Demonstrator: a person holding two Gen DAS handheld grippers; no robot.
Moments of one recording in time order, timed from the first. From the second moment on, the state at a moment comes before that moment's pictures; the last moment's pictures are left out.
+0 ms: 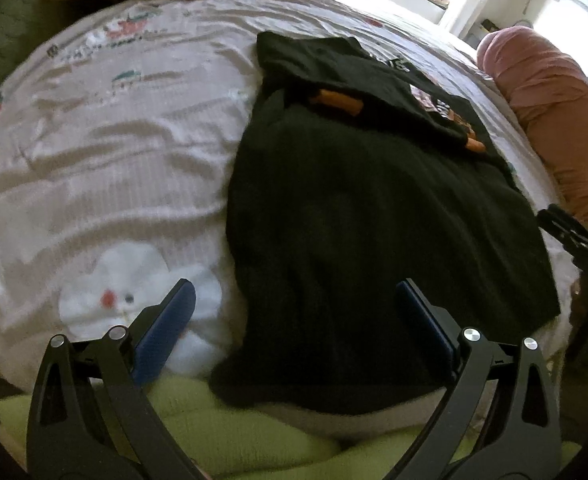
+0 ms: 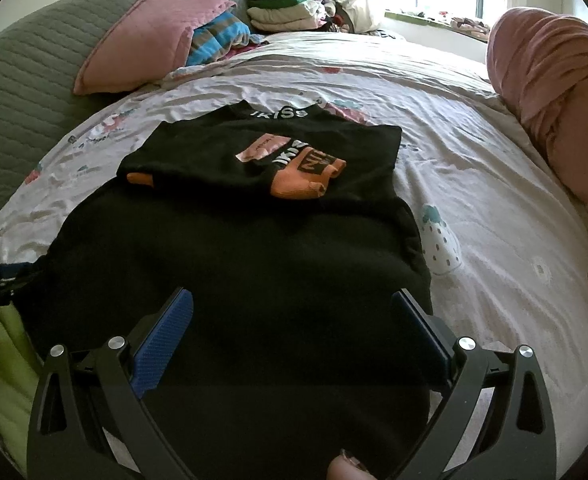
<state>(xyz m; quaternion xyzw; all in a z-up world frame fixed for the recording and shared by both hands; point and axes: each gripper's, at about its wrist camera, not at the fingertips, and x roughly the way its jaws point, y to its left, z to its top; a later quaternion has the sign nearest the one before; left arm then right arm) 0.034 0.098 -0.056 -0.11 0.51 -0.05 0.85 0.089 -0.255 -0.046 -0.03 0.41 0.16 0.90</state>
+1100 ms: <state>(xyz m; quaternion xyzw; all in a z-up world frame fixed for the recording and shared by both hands) 0.031 0.117 -0.063 -0.19 0.51 -0.10 0.83 0.046 -0.326 -0.074 0.01 0.50 0.19 0.85</state>
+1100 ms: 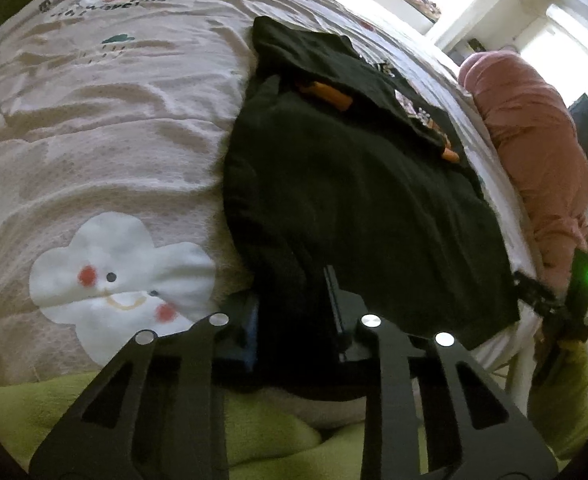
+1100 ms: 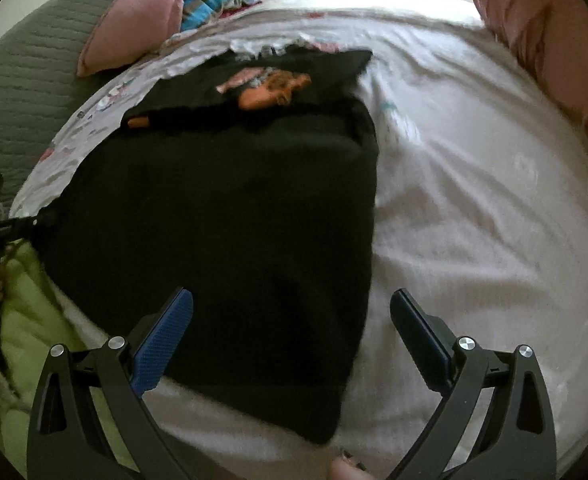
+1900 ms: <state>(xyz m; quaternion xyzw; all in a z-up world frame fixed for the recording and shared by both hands) 0.035 0.126 -0.035 -0.20 0.47 -0.12 0.85 0.037 -0.344 -0.041 0.08 0.43 0.31 0.84</state>
